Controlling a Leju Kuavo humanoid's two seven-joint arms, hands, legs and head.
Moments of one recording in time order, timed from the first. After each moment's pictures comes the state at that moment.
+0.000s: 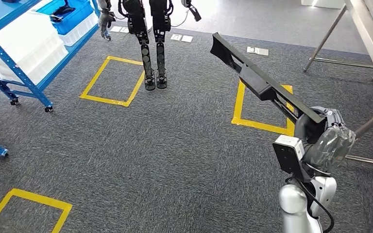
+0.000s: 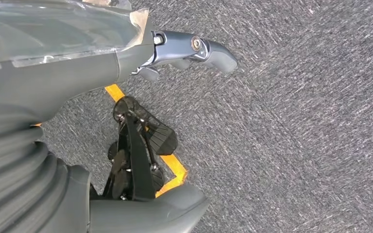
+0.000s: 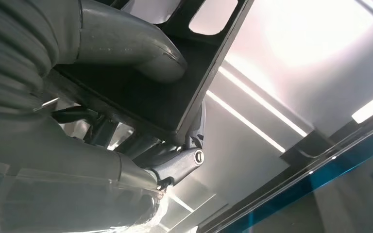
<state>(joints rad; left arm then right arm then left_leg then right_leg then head) -0.08 -0.16 0.72 -0.21 -0.01 0.19 -0.39 -0.15 0.12 -0.06 -1.72 0.97 -0.55 -0.22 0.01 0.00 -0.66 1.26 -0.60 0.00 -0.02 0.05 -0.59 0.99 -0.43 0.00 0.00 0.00</state>
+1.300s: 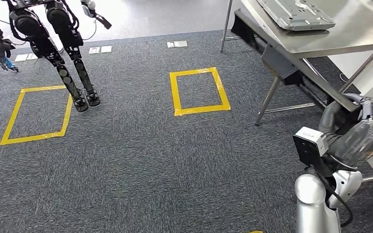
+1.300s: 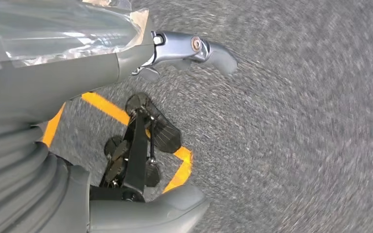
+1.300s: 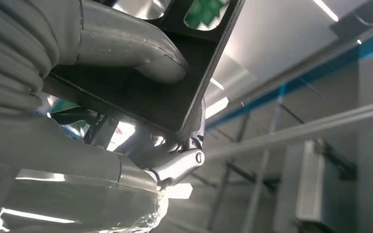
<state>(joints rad) -0.08 -0.16 0.79 -0.21 -0.01 0.20 -0.39 -0.24 0.06 -0.09 -1.77 1.00 -0.61 -0.23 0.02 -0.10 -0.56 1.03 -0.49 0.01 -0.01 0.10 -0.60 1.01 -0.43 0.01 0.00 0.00</state>
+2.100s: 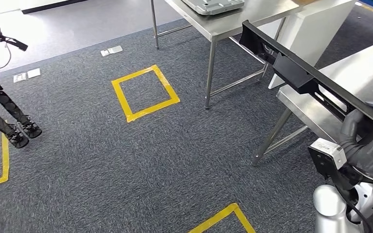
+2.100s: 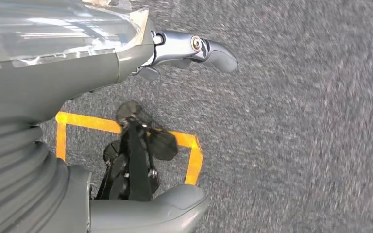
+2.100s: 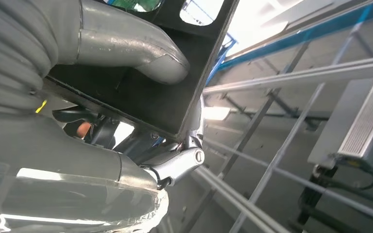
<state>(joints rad) -0.07 -0.16 0.79 -0.21 -0.05 0.19 -0.39 -0.17 -0.05 -0.12 -1.85 0.99 -0.63 -0.22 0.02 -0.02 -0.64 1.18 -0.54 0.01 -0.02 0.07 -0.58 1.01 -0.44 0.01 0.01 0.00</state>
